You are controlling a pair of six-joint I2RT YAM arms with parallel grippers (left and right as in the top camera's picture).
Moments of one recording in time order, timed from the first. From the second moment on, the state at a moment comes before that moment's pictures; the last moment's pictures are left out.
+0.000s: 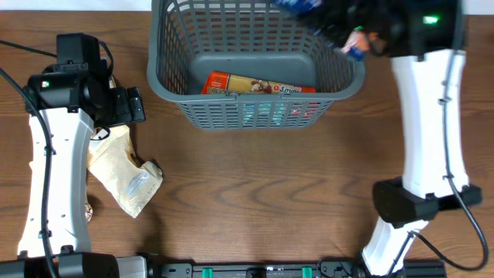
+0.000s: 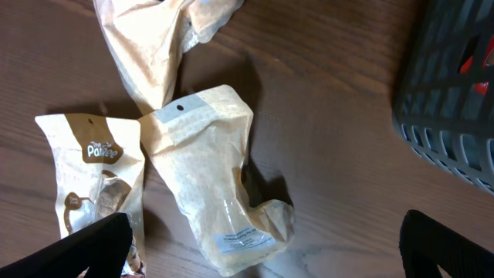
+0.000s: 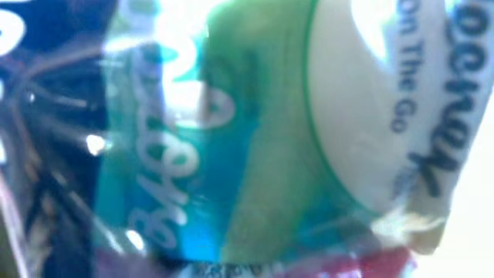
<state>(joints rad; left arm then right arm) 0.09 1.52 1.53 -1.25 -0.09 -0.15 0.25 1.99 2.52 -1.29 -0.36 -0.83</state>
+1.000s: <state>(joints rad) 0.09 1.52 1.53 -1.27 -0.09 -0.15 0.34 2.41 2.52 -1.25 -0.39 -0.78</state>
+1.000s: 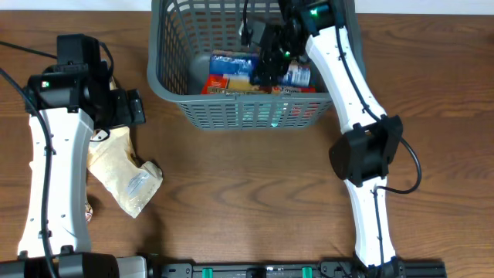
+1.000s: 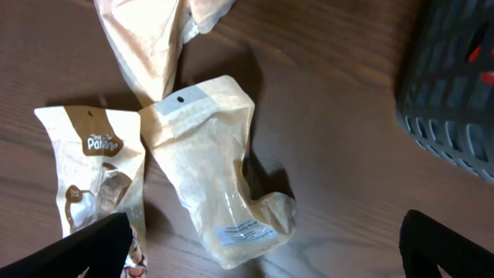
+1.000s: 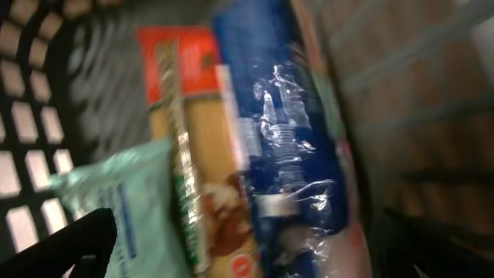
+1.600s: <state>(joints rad) 0.28 1.51 1.53 -1.34 -0.12 -0.20 0.02 1.88 2.72 -1.06 -0.32 -0.57</state>
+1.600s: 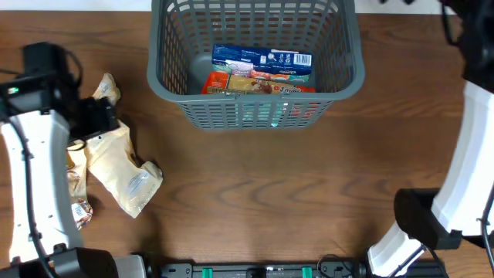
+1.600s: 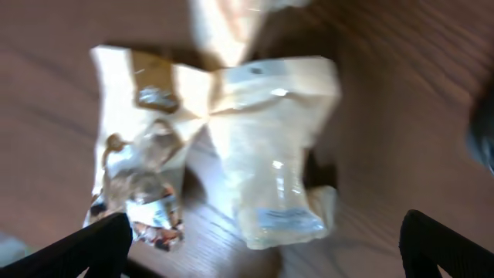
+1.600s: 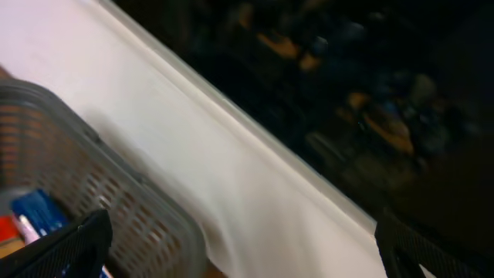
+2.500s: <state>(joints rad) 0.23 1.32 1.17 -1.15 -0.14 -0.61 -0.10 2.05 2.67 -1.09 -0.28 -0.53</state>
